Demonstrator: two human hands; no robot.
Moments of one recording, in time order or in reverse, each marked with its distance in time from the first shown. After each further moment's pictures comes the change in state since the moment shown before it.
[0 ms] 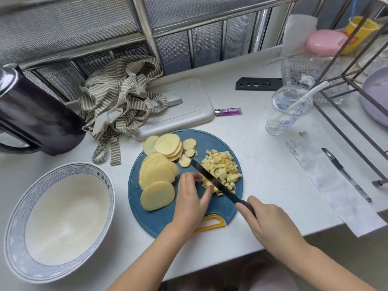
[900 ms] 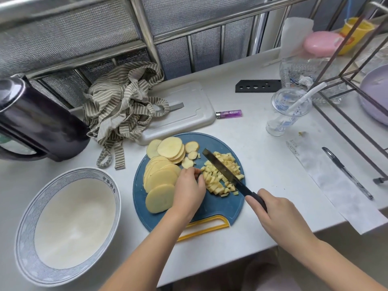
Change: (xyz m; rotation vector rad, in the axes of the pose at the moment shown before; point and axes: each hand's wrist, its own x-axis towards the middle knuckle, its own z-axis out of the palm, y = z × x) left_hand 0.038 0.012 -0.017 0.133 -0.105 -0.227; right_hand 0.004 0.008 -0.007 0.116 0.089 0.045
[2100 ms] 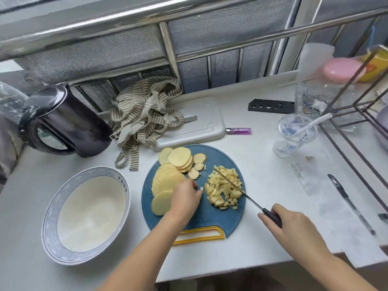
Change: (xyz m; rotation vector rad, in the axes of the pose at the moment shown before) left_hand -0.001 0.009 -0.017 0.108 -0.028 -0.184; right_hand 0.008 0.027 -0.039 -0.107 -0.059 0.057
